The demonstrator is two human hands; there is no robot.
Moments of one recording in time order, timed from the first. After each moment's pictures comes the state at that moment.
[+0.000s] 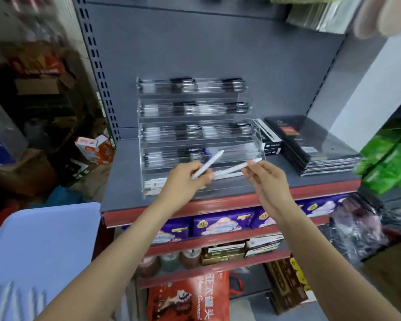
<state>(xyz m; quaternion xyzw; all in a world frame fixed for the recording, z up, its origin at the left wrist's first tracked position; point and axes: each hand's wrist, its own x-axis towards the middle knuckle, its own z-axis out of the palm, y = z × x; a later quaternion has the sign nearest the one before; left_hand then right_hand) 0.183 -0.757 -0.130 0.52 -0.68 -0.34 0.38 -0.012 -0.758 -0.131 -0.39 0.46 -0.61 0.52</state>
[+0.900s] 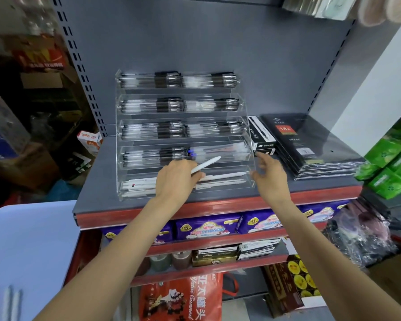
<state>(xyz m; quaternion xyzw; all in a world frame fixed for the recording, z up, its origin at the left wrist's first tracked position) 0.136 -0.788 -0.135 0.66 -0.72 -0.07 0.20 -0.074 -0.811 -0.157 -0.61 0.67 -0.38 0.18</state>
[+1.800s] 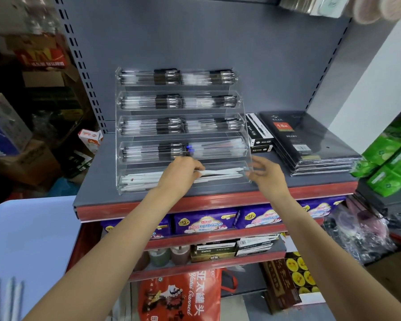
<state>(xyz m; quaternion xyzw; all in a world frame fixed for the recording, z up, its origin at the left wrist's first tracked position) 0.132 -0.795 -0.141 0.62 -0.74 -0.17 0.20 -0.083 -0.803 -0.160 -0.57 0.63 -0.40 0.34</state>
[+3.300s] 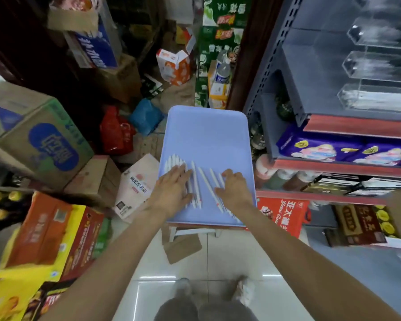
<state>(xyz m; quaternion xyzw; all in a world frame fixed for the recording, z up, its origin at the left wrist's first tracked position) 0.596 -0.538 -0.319 0.68 -0.70 -0.21 0.02 0.422 -0.586 -0.311 -0.71 0.64 -0.01 0.28</state>
